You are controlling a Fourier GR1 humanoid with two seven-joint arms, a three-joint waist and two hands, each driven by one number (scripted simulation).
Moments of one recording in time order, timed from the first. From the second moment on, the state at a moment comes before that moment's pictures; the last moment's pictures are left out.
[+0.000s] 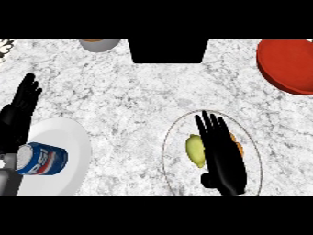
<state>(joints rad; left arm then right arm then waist) -0.14 0.37 0.01 -1.53 0.10 0.18 0.10 0.03 -0.04 0.43 -1.63 1.36 -0.09 0.32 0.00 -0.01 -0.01</state>
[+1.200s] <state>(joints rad) -0.14 0.34 0.06 -1.57 0.07 0.14 0.15 -0.18 -0.08 0.33 -1.39 1.23 -0.11 0.16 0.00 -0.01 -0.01</state>
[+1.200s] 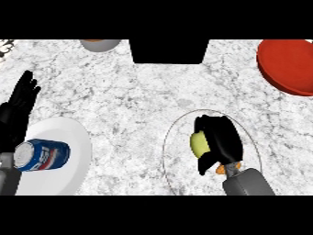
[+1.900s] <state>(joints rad) -0.14 0.32 0.05 -1.55 0.04 0.14 0.13 -0.39 -0.47 0.02 -1.37 0.91 0.24 -0.23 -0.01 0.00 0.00</state>
